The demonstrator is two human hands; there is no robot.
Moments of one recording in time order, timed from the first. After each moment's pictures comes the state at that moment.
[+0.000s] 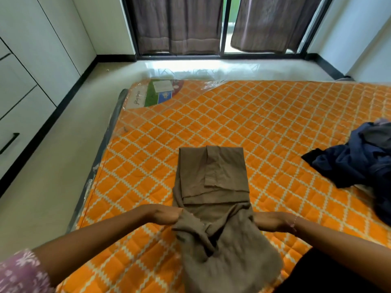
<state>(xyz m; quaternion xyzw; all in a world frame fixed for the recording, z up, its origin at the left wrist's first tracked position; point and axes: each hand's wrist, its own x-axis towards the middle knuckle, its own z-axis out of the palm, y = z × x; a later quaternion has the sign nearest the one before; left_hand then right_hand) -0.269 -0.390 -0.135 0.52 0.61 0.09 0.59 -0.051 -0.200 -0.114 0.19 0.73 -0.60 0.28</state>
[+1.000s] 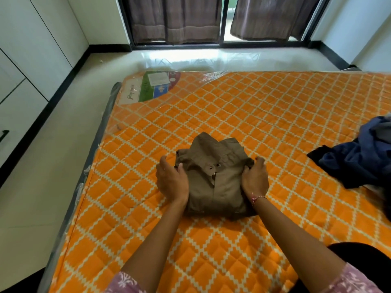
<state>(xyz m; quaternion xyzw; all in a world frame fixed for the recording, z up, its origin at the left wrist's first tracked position) -0.256 -0.306 -0.128 0.09 0.92 0.37 0.04 -0.133 -0.160 -0.139 0.58 0.74 -0.29 -0.17</state>
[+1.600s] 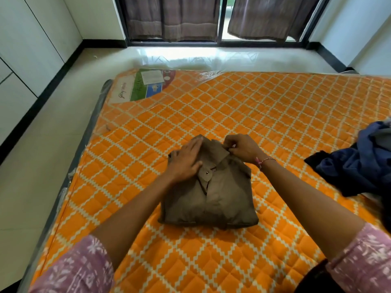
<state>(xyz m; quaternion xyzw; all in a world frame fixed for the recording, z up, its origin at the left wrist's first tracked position) -0.305 -0.253 -0.113 0.52 0.82 0.16 0.19 -0.185 -0.079 -0.083 0.24 0.92 -0.30 0.00</state>
